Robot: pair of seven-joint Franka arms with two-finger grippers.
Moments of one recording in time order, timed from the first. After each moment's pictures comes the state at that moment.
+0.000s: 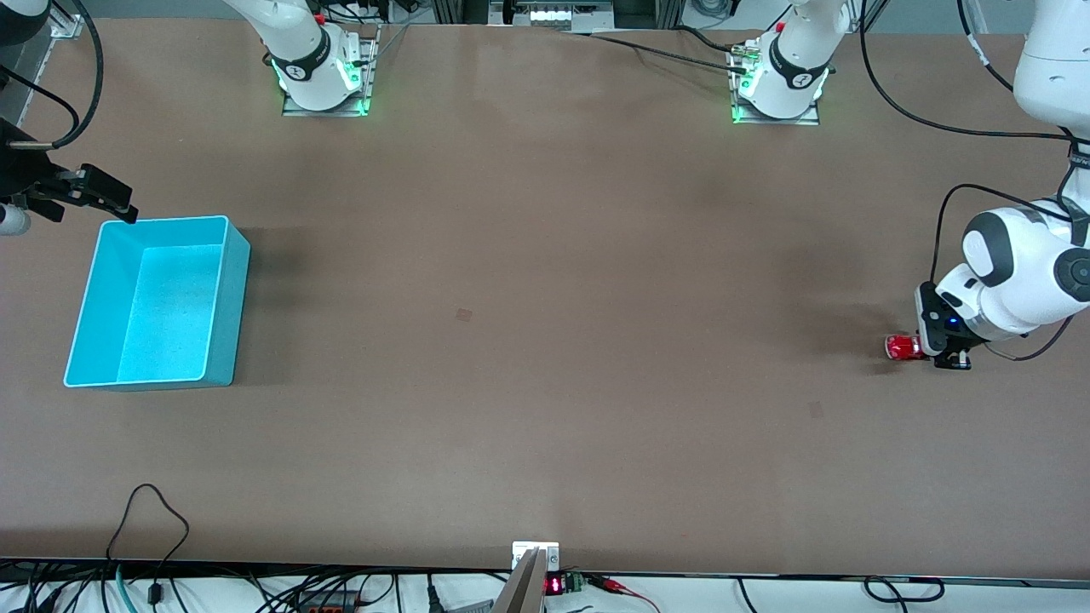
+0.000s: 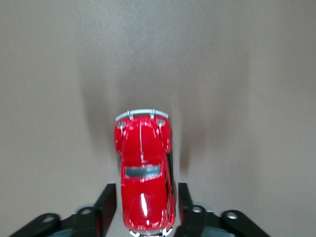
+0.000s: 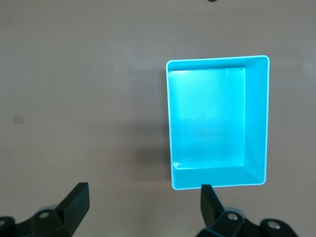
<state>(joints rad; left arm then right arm) 0.40 0.57 -0.09 -1.92 0.16 2.52 1.81 0.07 -0.02 -0.12 -1.69 -0.03 1.67 -0.04</state>
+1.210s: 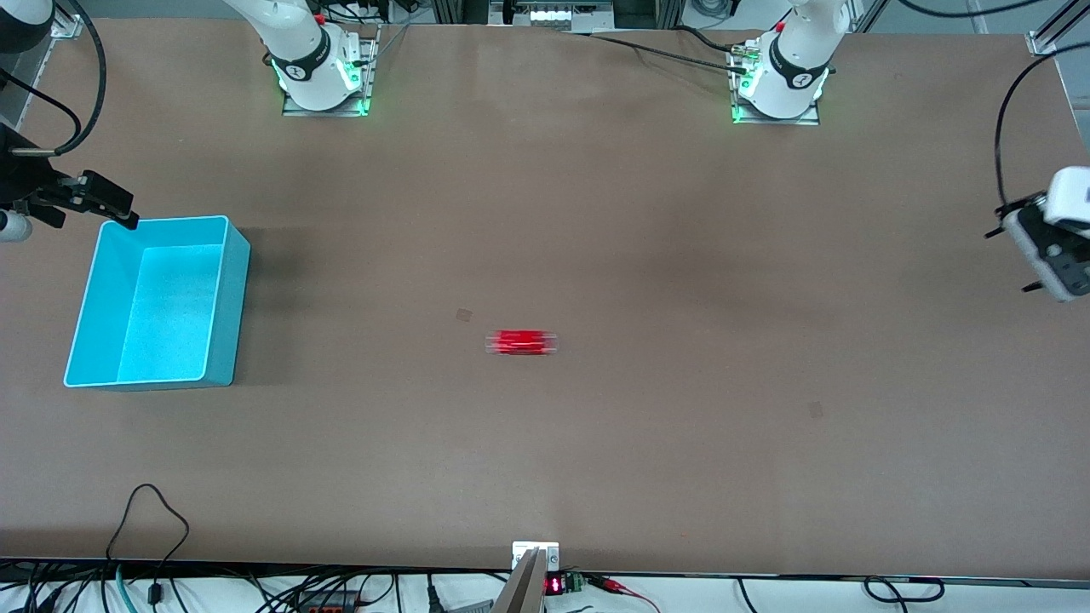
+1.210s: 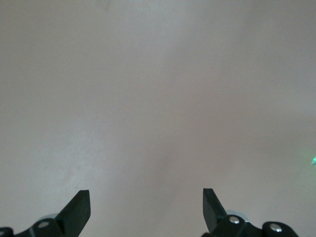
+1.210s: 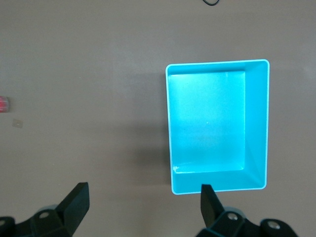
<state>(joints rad) 0.40 0.10 -0.13 -1.79 0.09 1.78 1.32 0.07 -0.01 -0.12 -1.69 -0.03 1.70 -0.04</state>
